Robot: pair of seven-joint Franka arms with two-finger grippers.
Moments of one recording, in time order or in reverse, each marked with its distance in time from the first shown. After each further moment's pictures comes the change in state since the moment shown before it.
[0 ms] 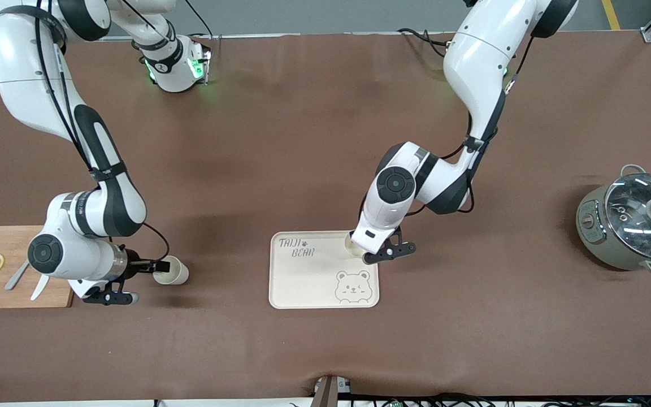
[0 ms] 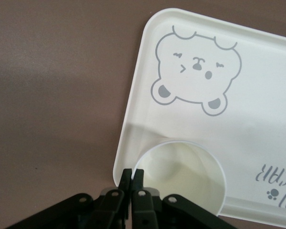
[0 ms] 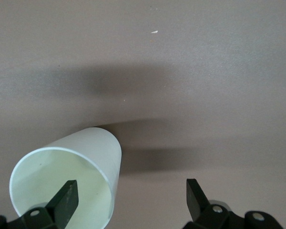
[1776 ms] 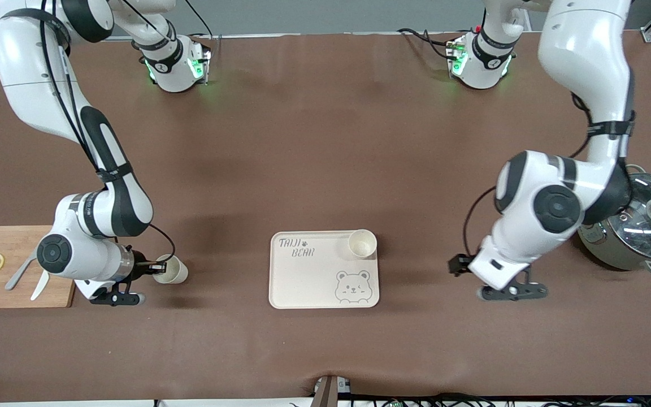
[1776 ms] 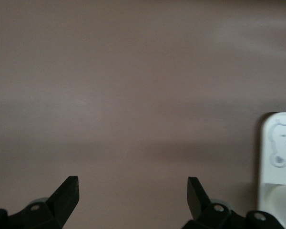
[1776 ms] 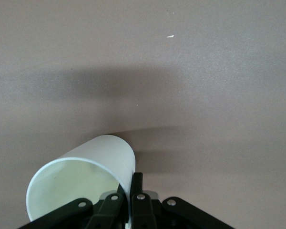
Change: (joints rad) left arm 0.358 -0.148 0.004 0.064 0.033 -0.185 0.575; right arm 0.015 0.011 0.003 0.003 0.000 0.026 0.001
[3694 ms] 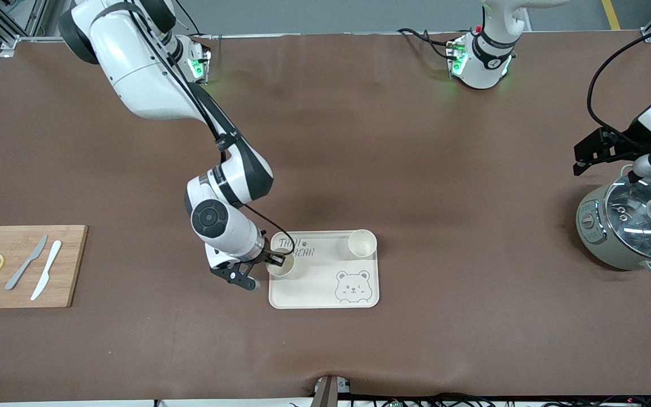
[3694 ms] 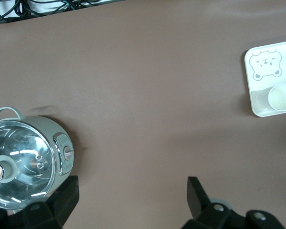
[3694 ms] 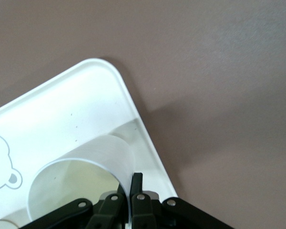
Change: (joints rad) left arm 0.167 -0.556 -0.006 -0.141 -0.064 -0.407 0.361; right arm 0.419 0.084 0.012 0.159 0.041 0.088 0.769
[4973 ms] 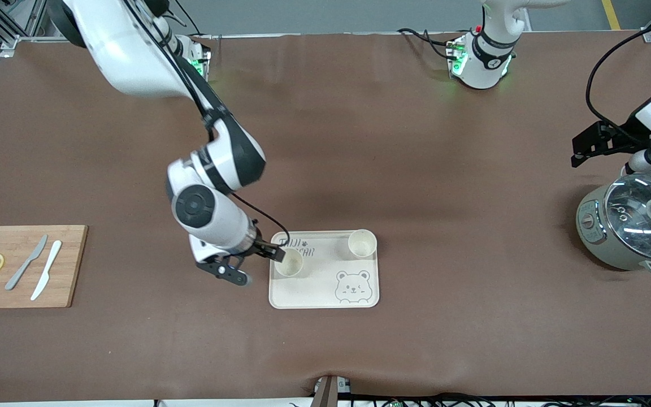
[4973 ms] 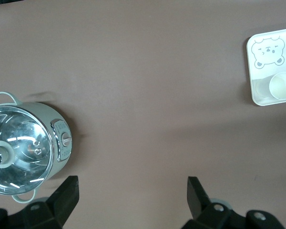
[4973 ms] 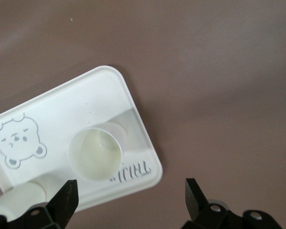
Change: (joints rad) left arm -0.001 -0.010 0.000 -0.003 0.000 -0.055 -0.013; right arm -0.012 -0.169 -0.020 0.066 0.000 -0.302 -0.044
